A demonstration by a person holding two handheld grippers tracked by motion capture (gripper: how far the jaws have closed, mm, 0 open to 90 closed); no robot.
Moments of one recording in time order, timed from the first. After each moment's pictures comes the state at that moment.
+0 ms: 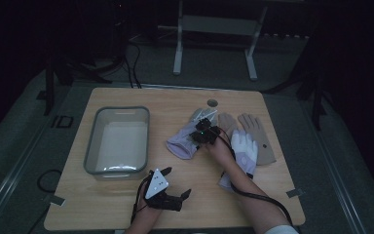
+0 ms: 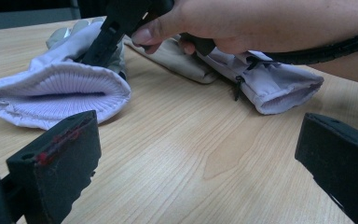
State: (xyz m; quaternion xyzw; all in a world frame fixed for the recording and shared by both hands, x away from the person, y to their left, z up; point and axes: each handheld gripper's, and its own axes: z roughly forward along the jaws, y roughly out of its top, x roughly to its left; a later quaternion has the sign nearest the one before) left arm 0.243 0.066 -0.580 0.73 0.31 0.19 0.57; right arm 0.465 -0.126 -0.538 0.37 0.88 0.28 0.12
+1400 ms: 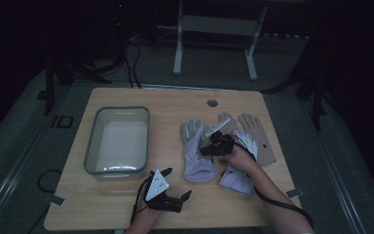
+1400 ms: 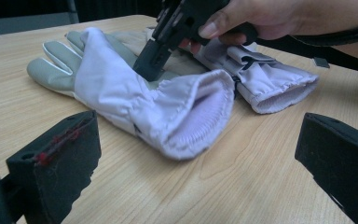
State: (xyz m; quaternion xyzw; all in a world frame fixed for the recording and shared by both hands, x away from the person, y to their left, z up) left arm 0.240 0.064 -0.580 0.74 0.30 0.20 0.57; right arm 0.431 -0.173 -0.530 0.22 0.93 0.29 0.03
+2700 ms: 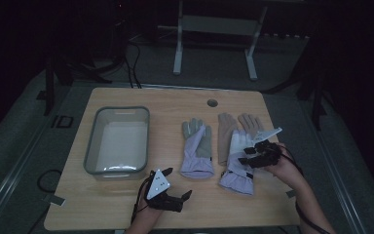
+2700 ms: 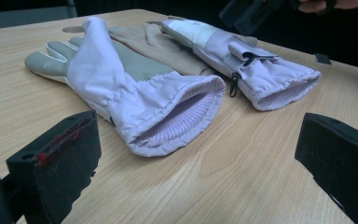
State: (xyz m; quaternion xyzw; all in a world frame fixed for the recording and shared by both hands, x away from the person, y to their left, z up) left arm 0.242 0.063 -0.579 0.74 0.30 0.19 0.57; right arm 0.378 -0.305 -0.500 0.28 0.91 0.29 0.10
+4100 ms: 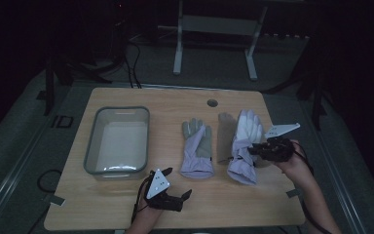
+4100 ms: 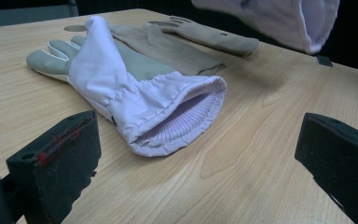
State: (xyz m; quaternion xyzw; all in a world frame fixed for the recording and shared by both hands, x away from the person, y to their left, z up) left arm 0.243 0.063 -0.579 0.74 0.31 0.19 0.57; right arm 0.365 -0.314 -0.445 0.28 0.89 0.34 0.14
